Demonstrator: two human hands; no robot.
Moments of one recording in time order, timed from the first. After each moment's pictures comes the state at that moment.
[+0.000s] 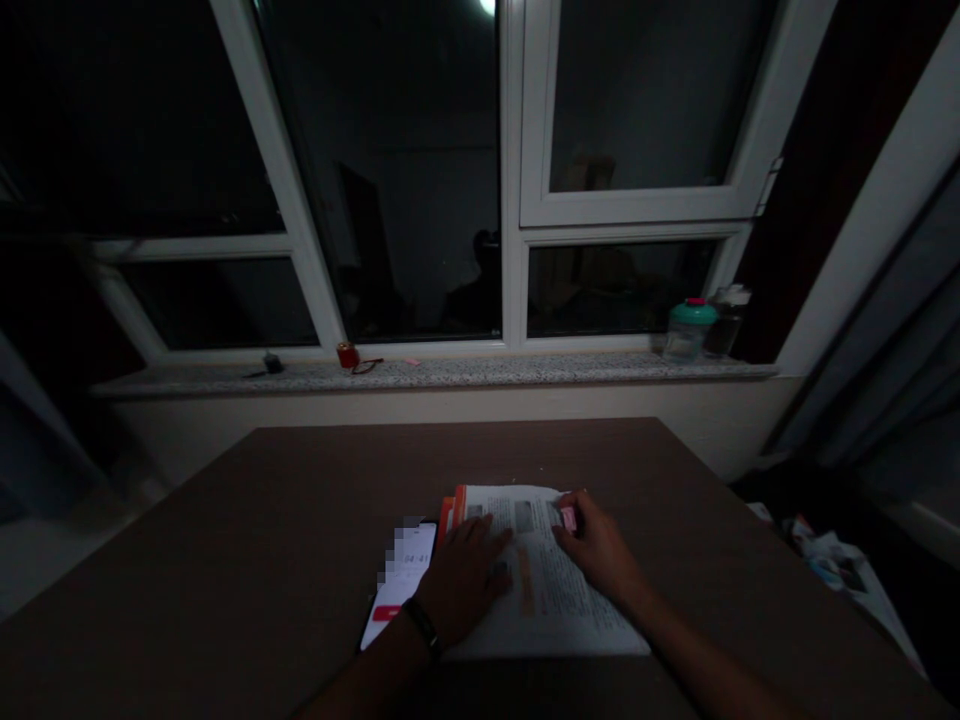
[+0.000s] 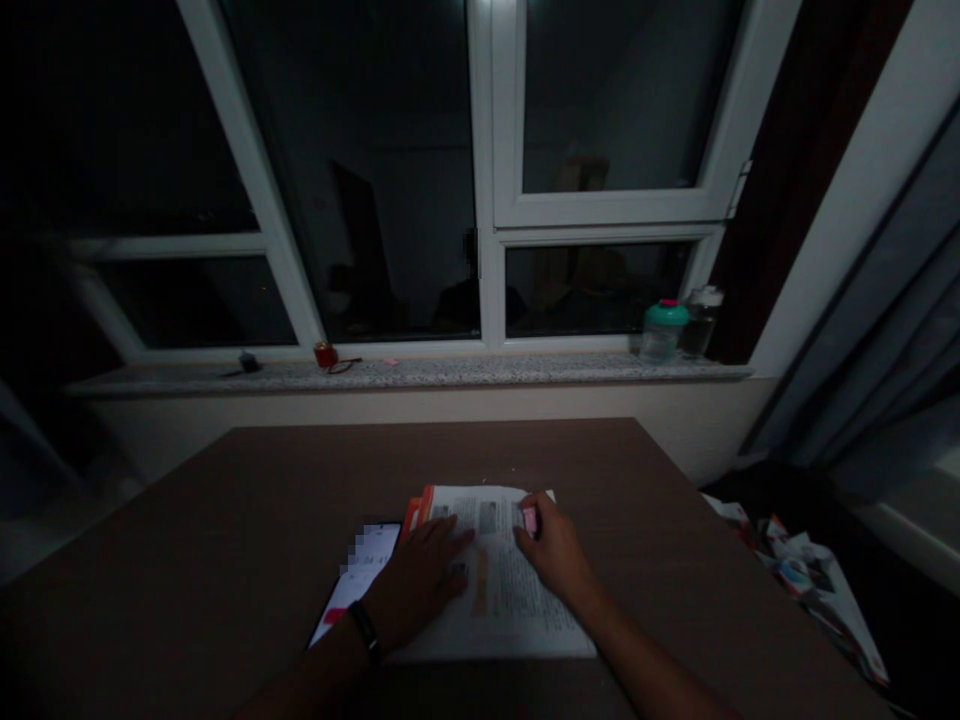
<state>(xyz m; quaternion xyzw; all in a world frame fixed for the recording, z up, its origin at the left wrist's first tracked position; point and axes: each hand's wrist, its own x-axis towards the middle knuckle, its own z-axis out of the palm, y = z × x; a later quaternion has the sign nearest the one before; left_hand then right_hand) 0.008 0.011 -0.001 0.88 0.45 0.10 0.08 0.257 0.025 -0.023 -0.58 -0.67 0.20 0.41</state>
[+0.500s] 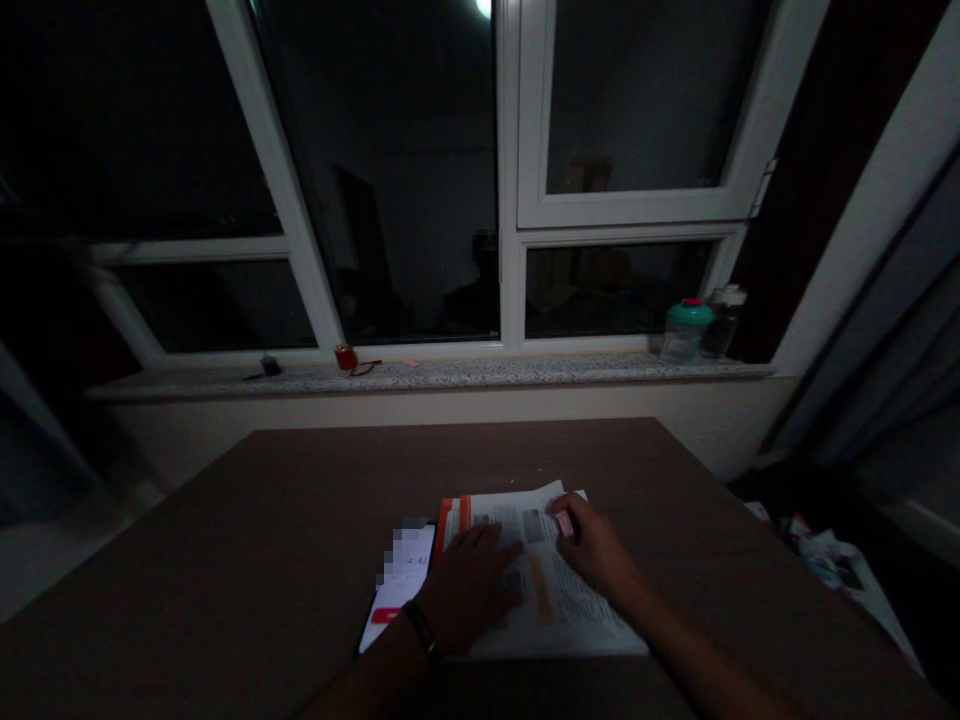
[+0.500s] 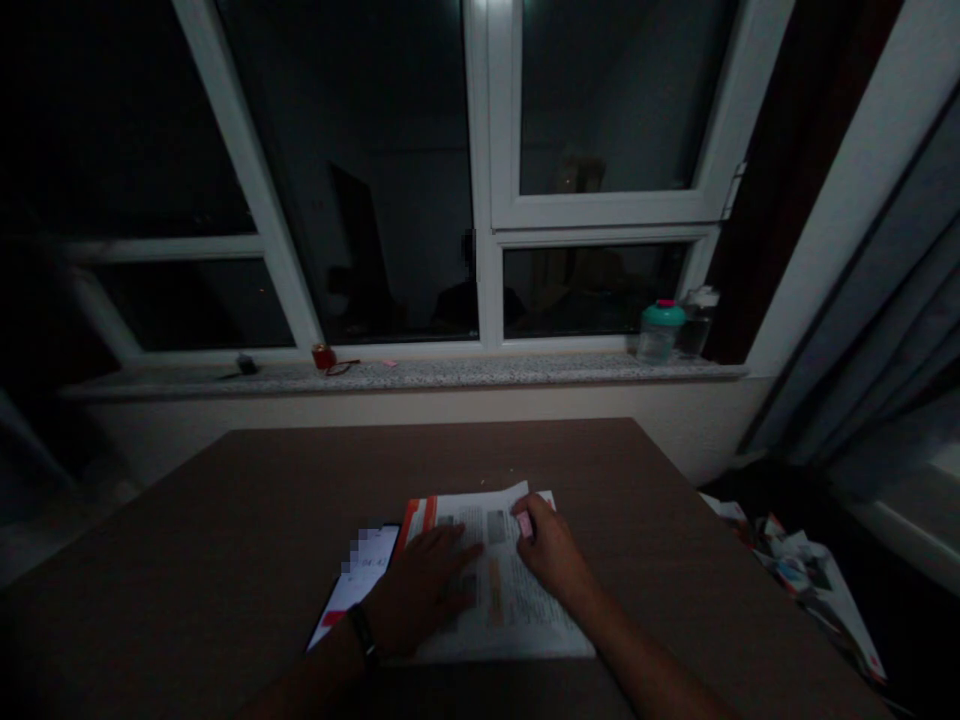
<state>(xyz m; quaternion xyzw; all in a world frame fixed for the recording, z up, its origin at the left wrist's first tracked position) 0.006 0.010 0.005 0.92 0.38 0.09 0.07 0.255 0.028 -0.026 -0.54 -0.71 0.19 0.42</state>
